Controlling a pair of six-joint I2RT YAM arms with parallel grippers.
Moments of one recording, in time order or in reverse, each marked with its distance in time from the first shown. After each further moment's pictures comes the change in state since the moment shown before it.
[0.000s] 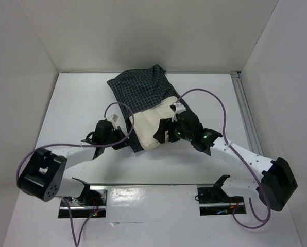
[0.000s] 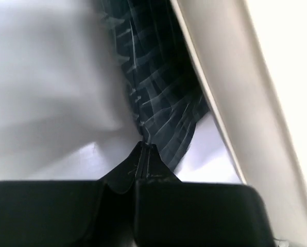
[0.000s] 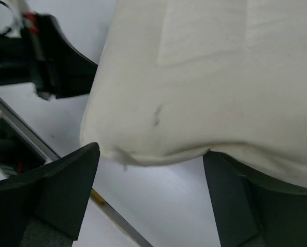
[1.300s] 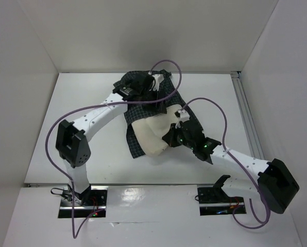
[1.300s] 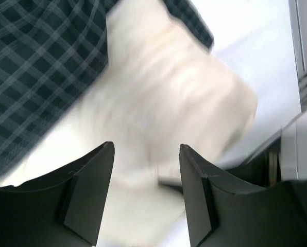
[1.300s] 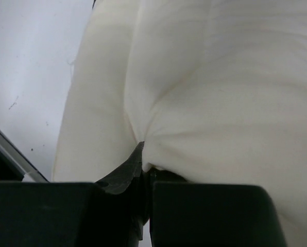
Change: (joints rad) left arm -0.248 0.491 1.284 -0.848 -0.085 0.317; right arm 0.018 -0.037 -0.211 0.215 0.064 0.001
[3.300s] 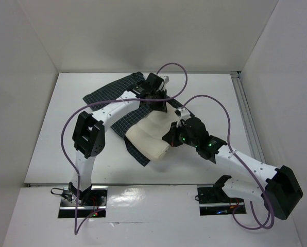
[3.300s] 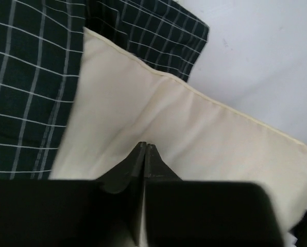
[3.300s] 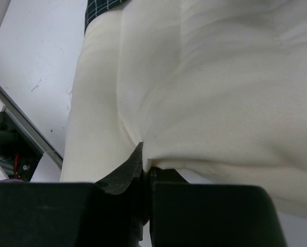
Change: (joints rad) left arm -0.009 0.195 0.095 0.053 -0.042 -0.027; right arm -0.027 -0.074 0.051 -0.133 -0.103 -0.044
